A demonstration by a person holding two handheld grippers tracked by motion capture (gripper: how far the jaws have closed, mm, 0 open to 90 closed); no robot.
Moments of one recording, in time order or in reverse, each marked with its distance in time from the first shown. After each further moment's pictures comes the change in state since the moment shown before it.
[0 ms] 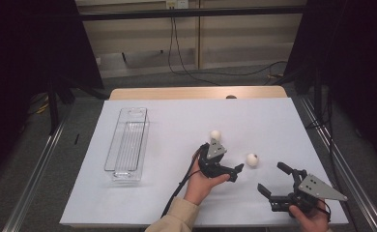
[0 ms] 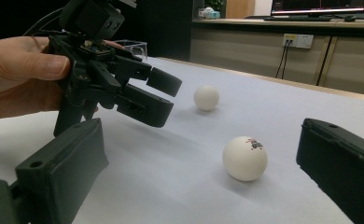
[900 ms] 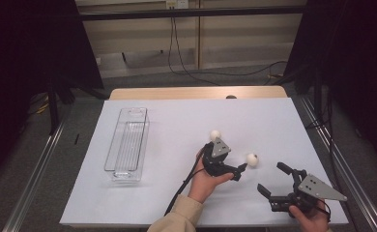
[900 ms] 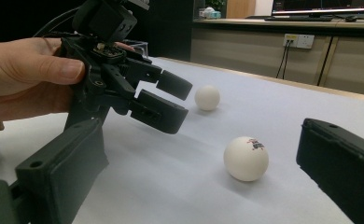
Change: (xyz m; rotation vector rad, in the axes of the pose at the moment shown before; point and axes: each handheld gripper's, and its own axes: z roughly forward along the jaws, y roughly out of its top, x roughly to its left) left arm -0.002 0.003 0.011 0.011 -0.007 0.006; right arm 0.000 0.000 0.000 0.000 0.002 -0.004
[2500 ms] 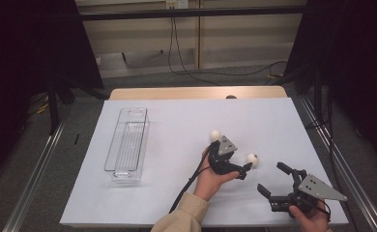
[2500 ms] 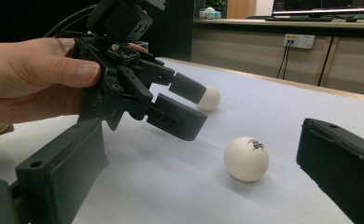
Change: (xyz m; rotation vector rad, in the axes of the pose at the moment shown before) left arm -0.006 0.007 0.015 0.016 -0.020 0.006; right arm 0.000 0.000 0.000 -0.001 0.002 0.002
